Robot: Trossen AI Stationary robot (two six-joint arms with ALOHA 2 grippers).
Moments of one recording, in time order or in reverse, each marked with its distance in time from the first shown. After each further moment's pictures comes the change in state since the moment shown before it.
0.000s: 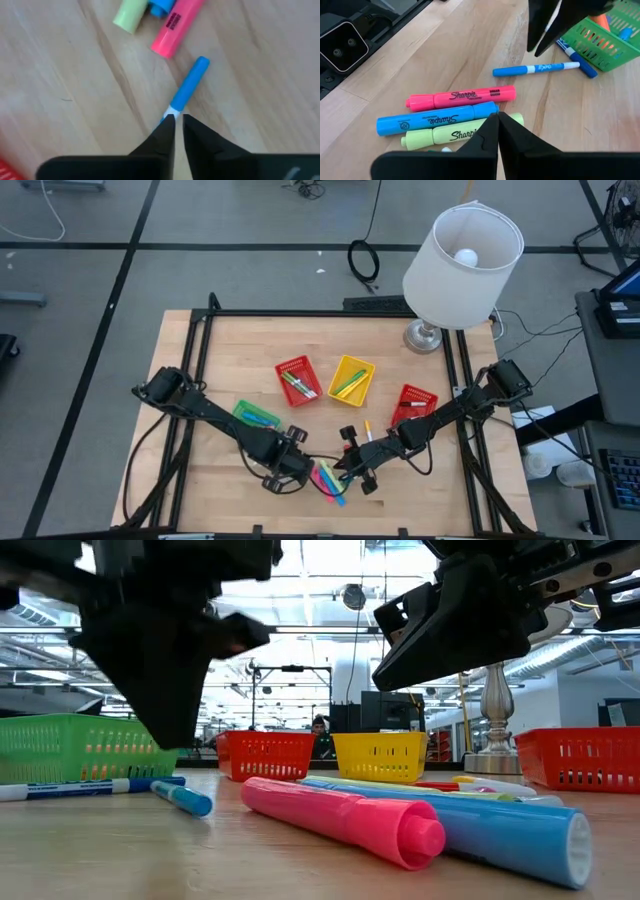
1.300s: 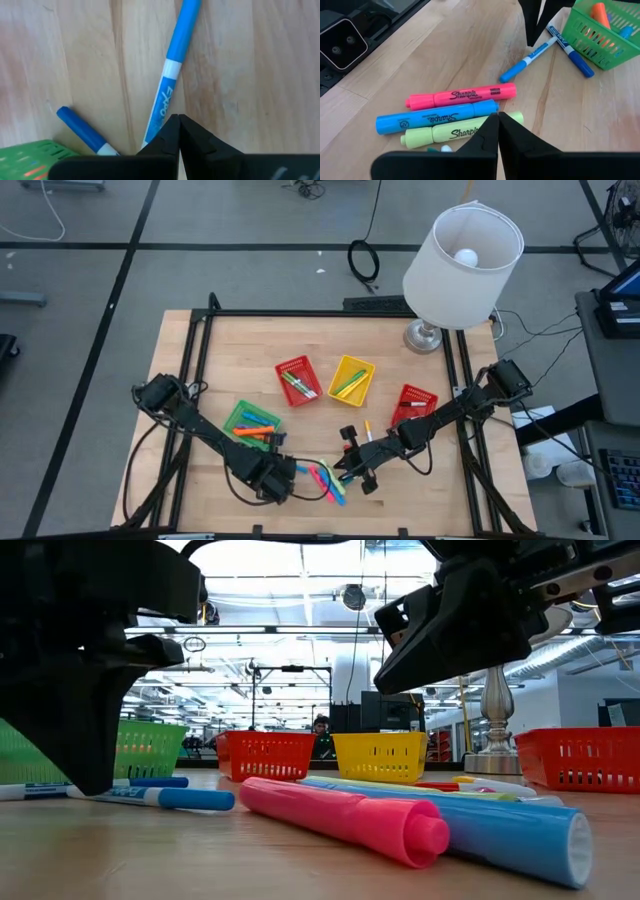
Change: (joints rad) left arm -0.142 0.004 -0.116 -0.025 -0.168 -0.464; right arm 0.000 0.000 0.000 -0.007 0.000 -0.001
